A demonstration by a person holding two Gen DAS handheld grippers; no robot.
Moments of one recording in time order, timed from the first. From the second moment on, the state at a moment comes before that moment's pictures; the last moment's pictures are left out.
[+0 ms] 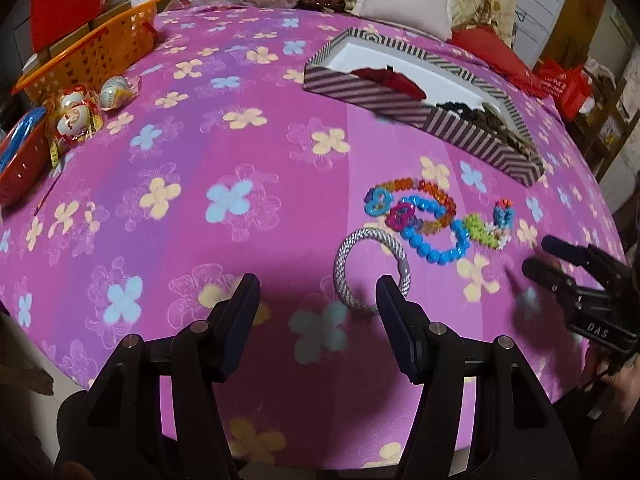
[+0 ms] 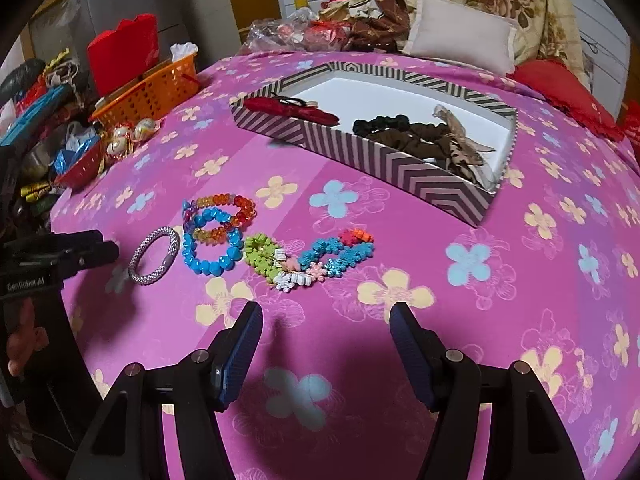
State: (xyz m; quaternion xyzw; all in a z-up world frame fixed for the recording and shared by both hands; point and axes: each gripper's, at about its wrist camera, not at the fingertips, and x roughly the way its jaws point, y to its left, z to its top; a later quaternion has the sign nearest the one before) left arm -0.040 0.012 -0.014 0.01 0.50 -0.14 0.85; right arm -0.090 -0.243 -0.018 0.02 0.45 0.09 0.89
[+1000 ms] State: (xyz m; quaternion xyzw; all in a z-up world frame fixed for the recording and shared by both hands) left arm -0.009 -0.022 -0.034 0.07 0.51 -0.16 0.84; right arm -0.047 -0.226 -0.034 -0.01 0.44 0.10 0.89
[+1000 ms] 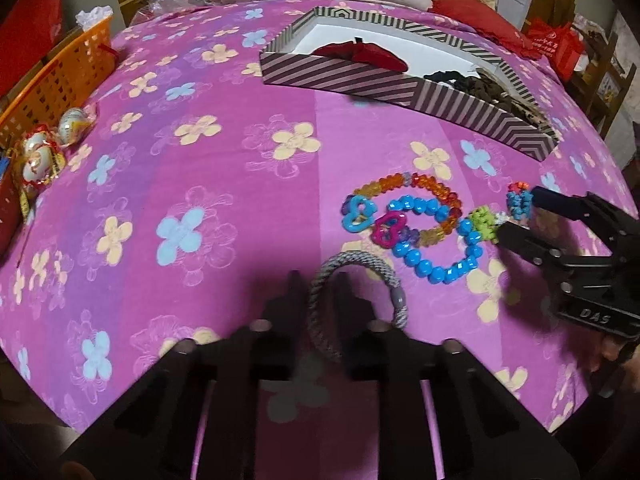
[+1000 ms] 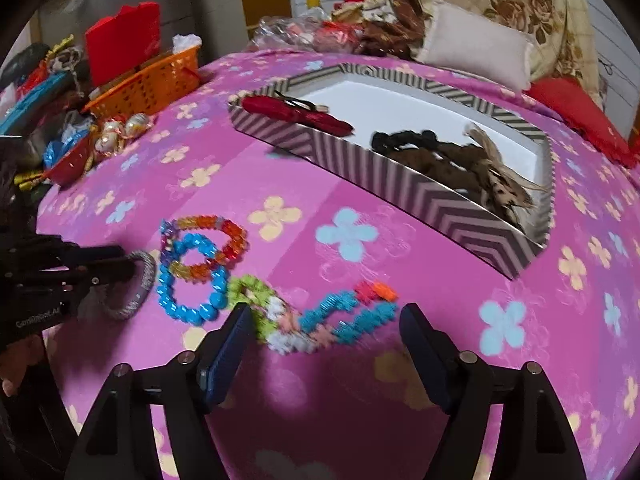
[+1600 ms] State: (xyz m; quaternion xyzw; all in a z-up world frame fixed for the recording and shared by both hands) left arm -0.024 -0.009 -0.004 0.02 0.49 -0.18 0.85; right arm -0.076 -0.235 0.009 0.03 0.40 0.12 0.91
